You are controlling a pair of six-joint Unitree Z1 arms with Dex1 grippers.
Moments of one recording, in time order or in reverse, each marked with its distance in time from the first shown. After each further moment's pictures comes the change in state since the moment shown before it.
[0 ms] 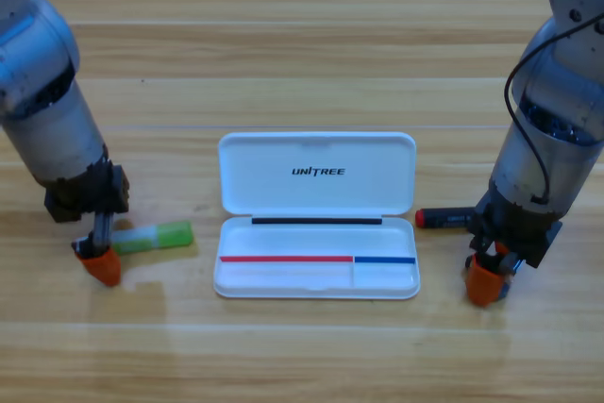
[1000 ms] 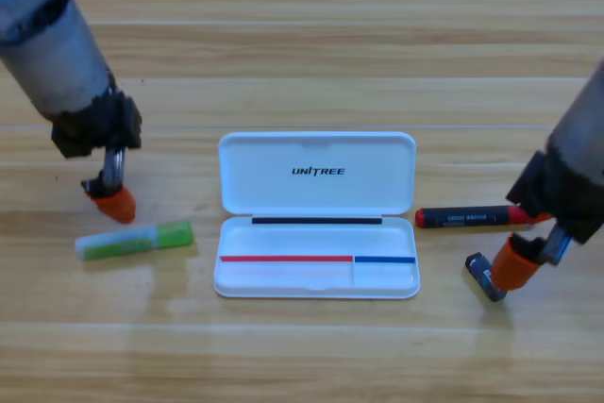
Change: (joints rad) arm 0 -0.043 -0.070 -0.187 0.151 0.037 0.009; arm 1 0.003 -0.213 0.080 0.004 -0.005 -0.024
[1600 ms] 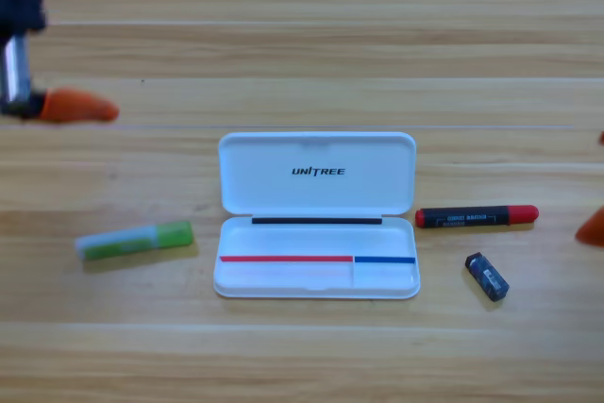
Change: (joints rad) arm 0 -0.205 -0.579 0.143 -0.175 0.026 -0.046; arm 1 0.047 -0.552 0.091 0.001 0.139 -0.023
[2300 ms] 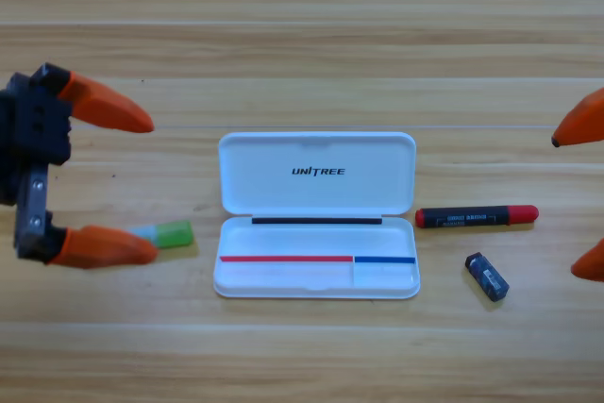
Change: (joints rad) arm 0 -0.053 -0.089 0.270 -0.171 -0.280 -0.222; arm 1 0.000 0.000 -0.048 0.000 0.252 -0.206
